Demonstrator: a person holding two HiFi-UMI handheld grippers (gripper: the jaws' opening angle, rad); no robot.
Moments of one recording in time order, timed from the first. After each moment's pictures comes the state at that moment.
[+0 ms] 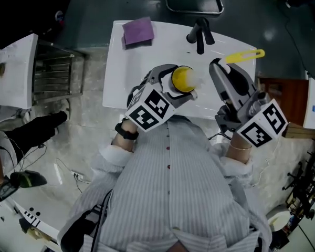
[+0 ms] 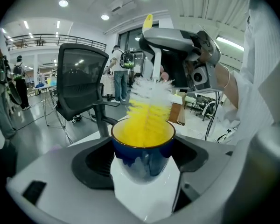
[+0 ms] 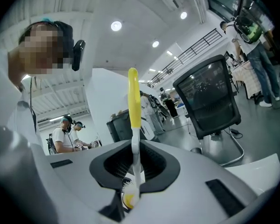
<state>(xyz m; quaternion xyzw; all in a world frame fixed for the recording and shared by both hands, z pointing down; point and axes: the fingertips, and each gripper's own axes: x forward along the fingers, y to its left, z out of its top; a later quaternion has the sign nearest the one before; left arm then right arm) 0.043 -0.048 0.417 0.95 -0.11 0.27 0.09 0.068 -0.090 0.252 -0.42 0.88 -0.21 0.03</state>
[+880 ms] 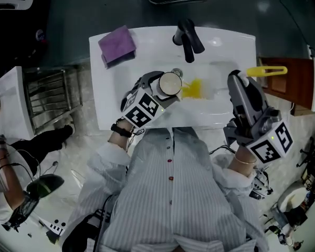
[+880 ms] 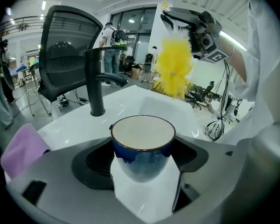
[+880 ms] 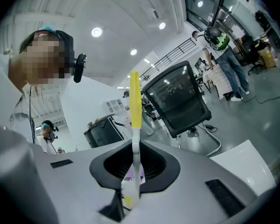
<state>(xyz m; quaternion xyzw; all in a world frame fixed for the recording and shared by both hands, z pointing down) 0.051 -0.074 0.541 0.93 -0.03 0.35 0.11 0.159 -0.100 0.290 -0.54 0.80 -0.25 0.07</state>
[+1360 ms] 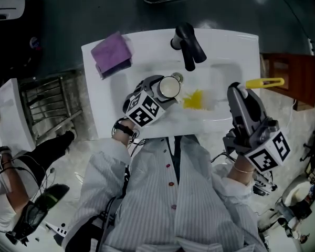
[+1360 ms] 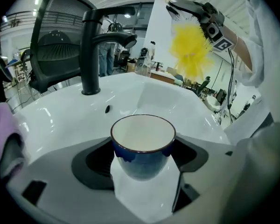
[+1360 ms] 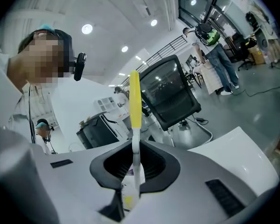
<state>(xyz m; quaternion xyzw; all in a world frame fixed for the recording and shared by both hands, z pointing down) 0.055 -0.086 0.622 0.92 0.01 0.37 0.11 0.169 -0.104 0.344 -0.57 0.77 -0.28 0.06</state>
